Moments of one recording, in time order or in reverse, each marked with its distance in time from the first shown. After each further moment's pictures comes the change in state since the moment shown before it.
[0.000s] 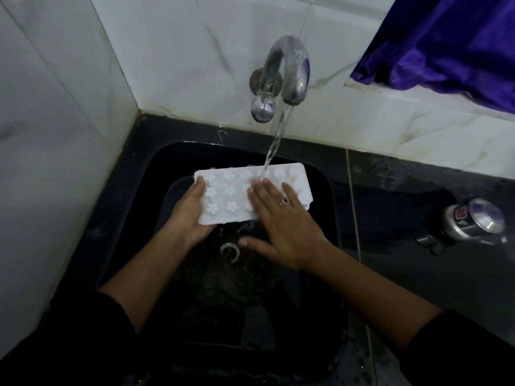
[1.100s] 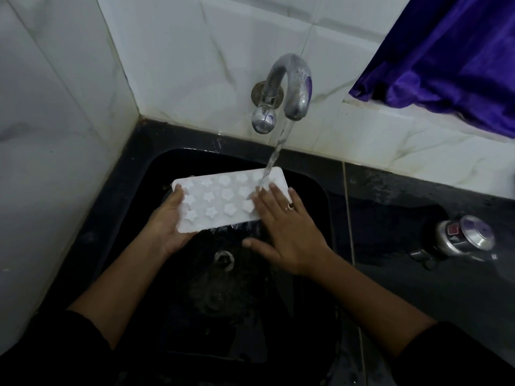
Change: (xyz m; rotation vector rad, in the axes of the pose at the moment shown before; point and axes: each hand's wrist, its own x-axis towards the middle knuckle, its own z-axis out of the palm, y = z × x) left_hand -0.014 0.024 -0.016 -0.009 0.045 0.040; right_hand 0.001 0.012 -0.004 0.007 0.031 0.044
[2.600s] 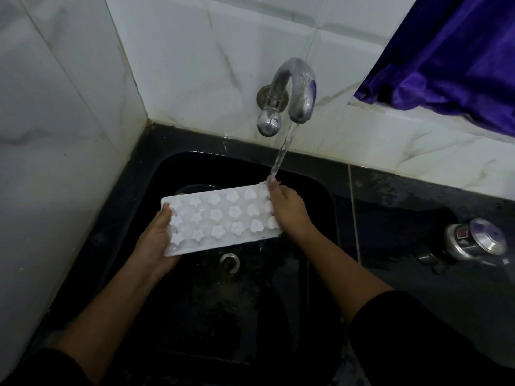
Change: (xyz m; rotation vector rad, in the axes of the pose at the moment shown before) left_hand -0.031 -0.008 -0.034 0.073 0.095 0.089; right_hand 0.058 -0.002 0.000 1.084 0.155 0.657
